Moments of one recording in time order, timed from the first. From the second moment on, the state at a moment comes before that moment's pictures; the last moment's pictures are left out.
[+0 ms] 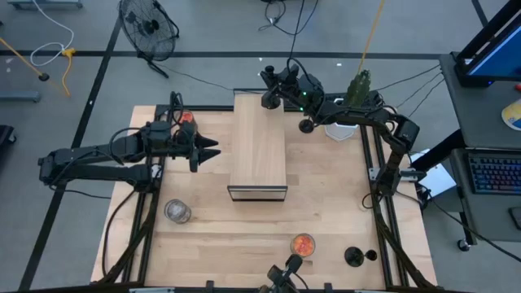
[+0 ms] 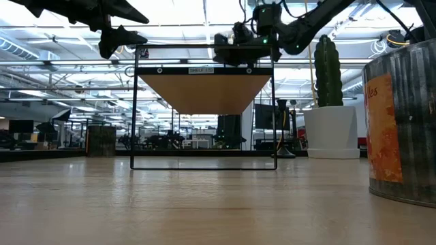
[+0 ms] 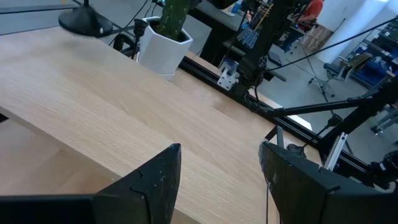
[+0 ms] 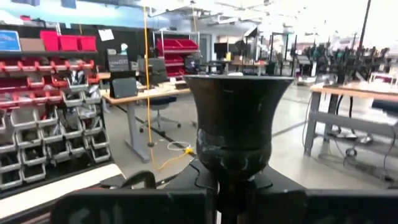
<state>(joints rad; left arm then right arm) 0.24 0.74 0.64 -0.16 0.09 -0.44 -0.55 1.81 1.28 0.64 0.10 0.03</state>
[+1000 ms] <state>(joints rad) 0.24 0.74 0.64 -0.16 0.09 -0.45 -0.56 1.84 1.27 0.63 0.13 0.07</state>
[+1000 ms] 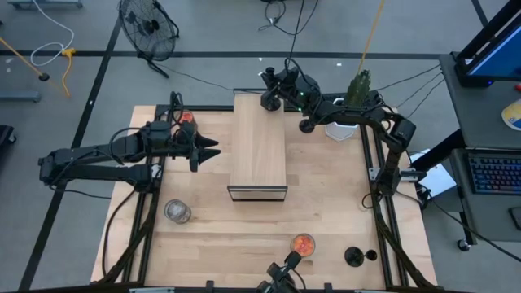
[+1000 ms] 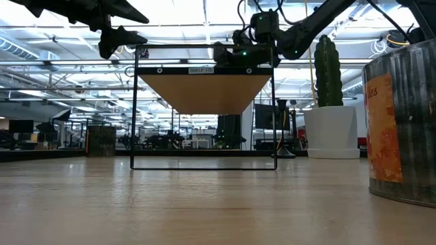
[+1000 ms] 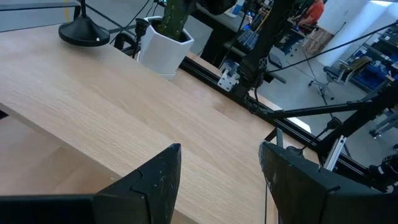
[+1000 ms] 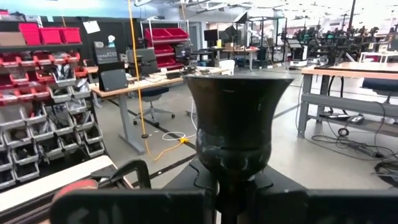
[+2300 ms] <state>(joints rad) 0.24 0.74 0.65 -0.16 0.09 -0.47 -0.56 1.86 1.27 0.63 0.08 0.07</state>
